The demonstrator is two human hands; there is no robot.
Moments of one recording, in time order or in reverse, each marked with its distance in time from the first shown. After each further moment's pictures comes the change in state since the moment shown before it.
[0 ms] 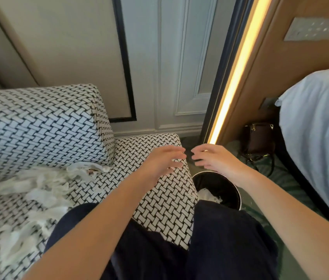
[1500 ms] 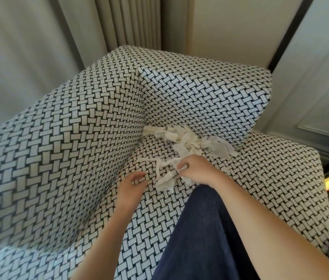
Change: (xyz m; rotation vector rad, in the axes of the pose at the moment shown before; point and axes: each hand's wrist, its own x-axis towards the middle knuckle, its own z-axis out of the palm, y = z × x) left_hand -0.201 -0.225 -0.248 -0.086 0.986 -0.163; right_hand -0.008 -0.107 0.349 -0.639 -0.591 -0.359
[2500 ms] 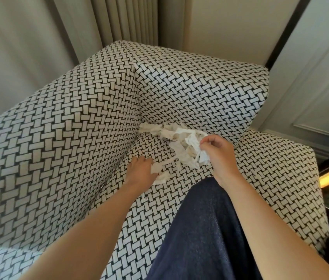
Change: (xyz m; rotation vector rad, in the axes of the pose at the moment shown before) left_hand 0.057 0.010 0.034 0.997 -0.117 0.404; right_hand -0.013 0.020 -0.021 0.903 0.593 -0.029
